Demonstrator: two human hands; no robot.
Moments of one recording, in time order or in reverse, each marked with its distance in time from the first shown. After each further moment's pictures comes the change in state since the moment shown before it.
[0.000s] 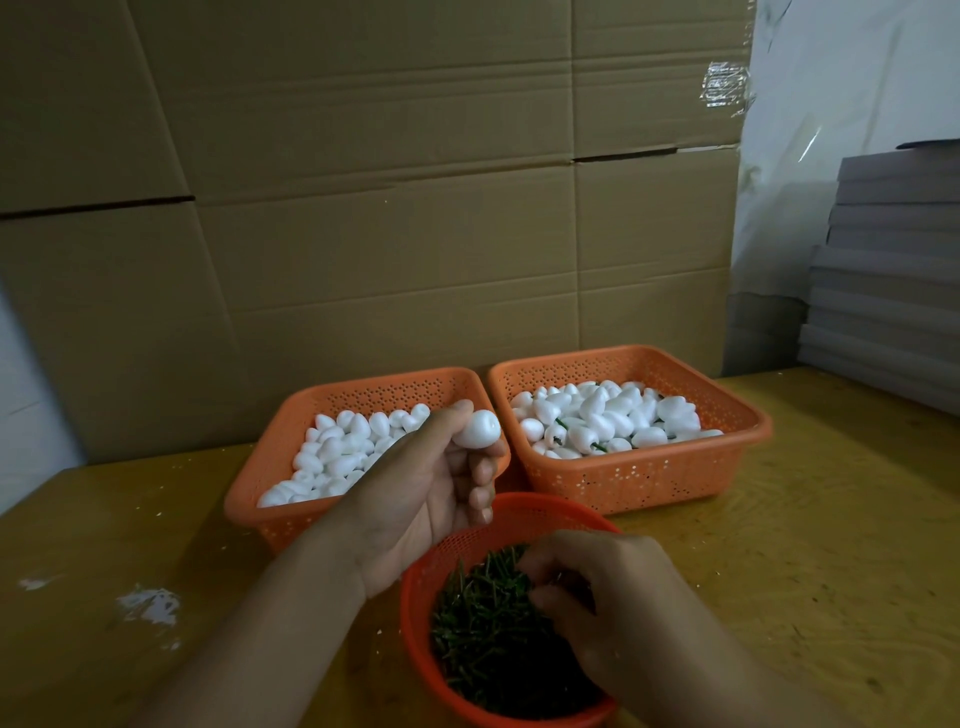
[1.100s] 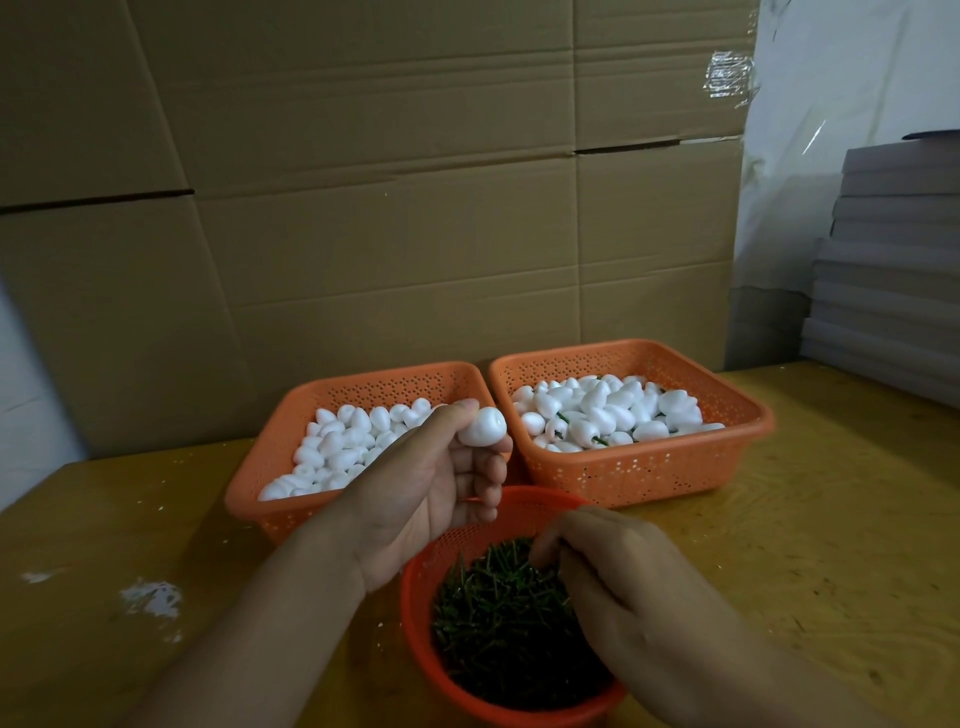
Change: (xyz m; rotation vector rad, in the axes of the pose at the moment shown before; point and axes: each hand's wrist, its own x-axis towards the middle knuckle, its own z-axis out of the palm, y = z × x) left_hand -0.001 -0.001 -0.002 0.058 -0.027 -0.023; right_hand -0.002 -0.008 -0.014 0.002 -0.026 -0.073
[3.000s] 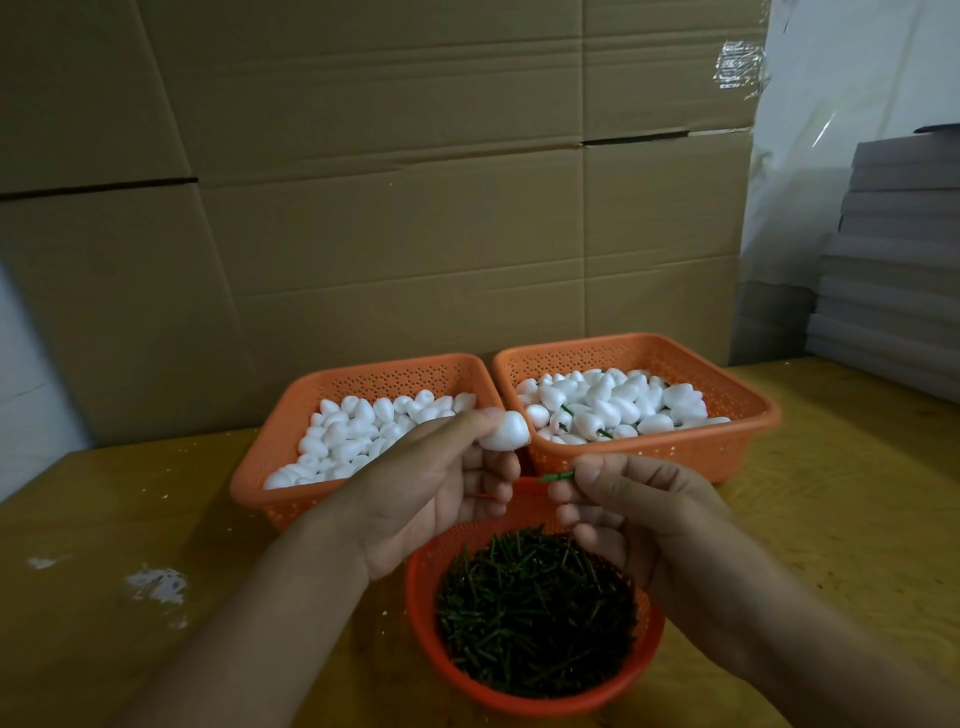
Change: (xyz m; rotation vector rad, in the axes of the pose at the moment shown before) left_hand -0.002 -0.001 -0.003 0.015 -0.073 -0.030; right_hand 0.017 0.002 -0.011 1.352 0.127 0.430
